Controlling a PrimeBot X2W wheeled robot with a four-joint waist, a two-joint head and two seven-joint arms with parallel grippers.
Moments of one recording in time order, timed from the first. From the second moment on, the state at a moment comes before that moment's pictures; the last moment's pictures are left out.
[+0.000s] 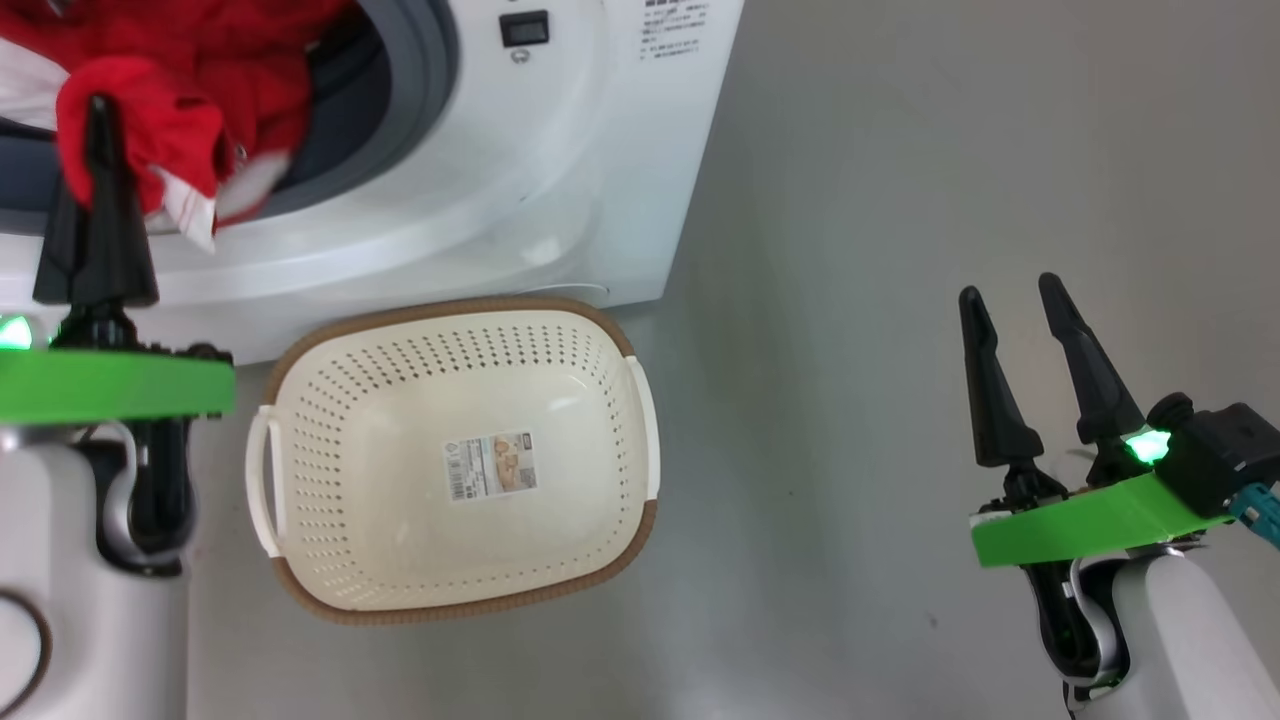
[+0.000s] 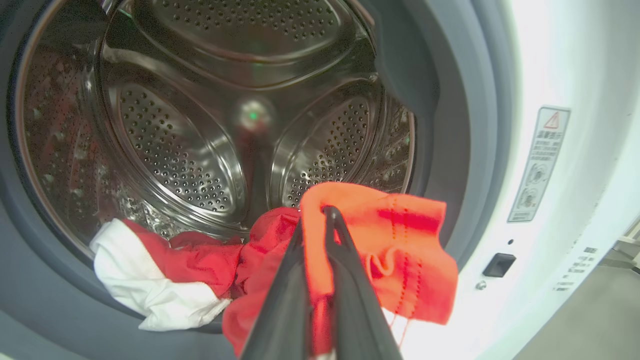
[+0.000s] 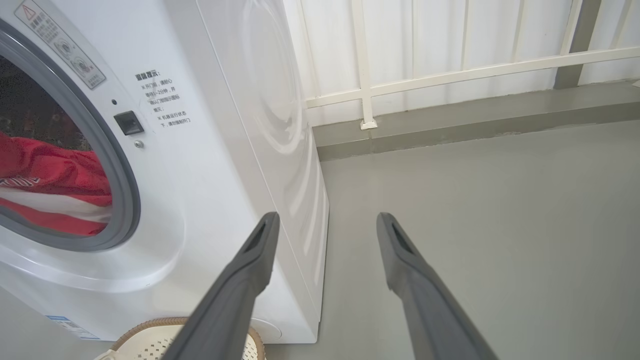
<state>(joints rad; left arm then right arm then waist) -0.65 0.18 0.06 0.32 -0.50 -0.13 -0.26 -0.24 -0.05 0.03 0.13 0.38 0.12 -0.26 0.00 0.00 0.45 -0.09</state>
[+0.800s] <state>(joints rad) -0.44 0.11 0.12 0.05 -0.49 -0.13 -0.26 -0.21 -0.05 0.02 0.13 0.38 0.12 -0.26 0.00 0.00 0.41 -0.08</state>
